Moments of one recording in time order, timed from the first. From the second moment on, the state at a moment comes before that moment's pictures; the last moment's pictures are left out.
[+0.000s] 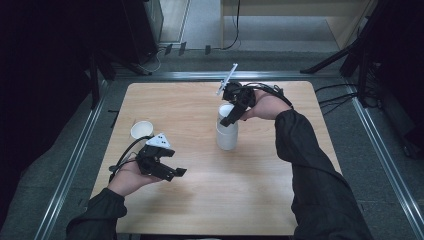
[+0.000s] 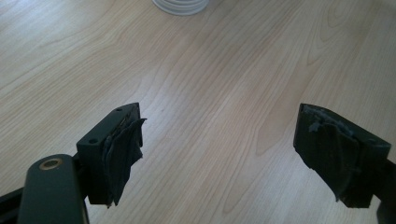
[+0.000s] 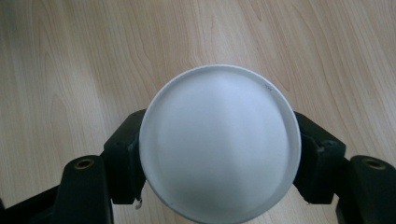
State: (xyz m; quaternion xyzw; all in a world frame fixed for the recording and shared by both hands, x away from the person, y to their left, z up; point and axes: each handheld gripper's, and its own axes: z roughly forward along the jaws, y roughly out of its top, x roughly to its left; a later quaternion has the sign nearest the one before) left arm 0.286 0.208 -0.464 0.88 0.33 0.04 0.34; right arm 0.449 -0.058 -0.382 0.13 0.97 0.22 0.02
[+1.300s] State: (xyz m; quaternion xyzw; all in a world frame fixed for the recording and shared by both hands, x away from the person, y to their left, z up) left arm 0.287 0.209 -0.463 0.87 0.33 0.04 0.35; right arm 0.435 -0.080 -0.305 0.15 0.96 0.25 0.02
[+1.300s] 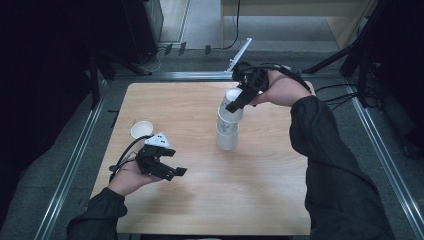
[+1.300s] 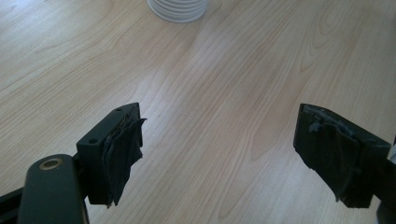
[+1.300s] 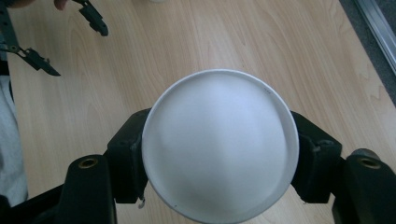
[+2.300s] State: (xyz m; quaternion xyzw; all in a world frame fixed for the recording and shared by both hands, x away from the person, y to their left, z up) left arm 0.284 0.202 -0.461 0.87 0.29 0.02 0.38; right arm 0.357 -0.128 -0.342 0.12 0.92 0.38 -0.03
